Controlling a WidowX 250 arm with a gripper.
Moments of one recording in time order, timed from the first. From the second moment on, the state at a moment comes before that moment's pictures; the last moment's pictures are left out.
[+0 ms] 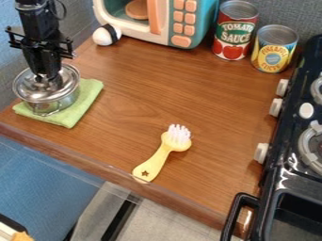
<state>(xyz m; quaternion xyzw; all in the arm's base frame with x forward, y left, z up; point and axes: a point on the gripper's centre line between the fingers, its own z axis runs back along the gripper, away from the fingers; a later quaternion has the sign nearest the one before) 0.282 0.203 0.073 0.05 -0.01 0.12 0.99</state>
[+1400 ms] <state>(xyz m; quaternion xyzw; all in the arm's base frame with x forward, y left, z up) 0.409 0.141 0.068 0.05 -0.03 0.16 0.99</state>
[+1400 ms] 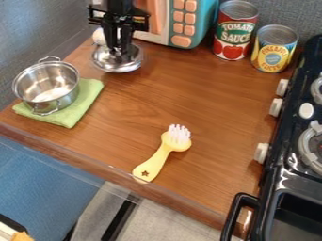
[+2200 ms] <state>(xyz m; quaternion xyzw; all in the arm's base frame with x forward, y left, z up) 0.420 0.145 0.058 0.03 -0.03 0.16 0.99</state>
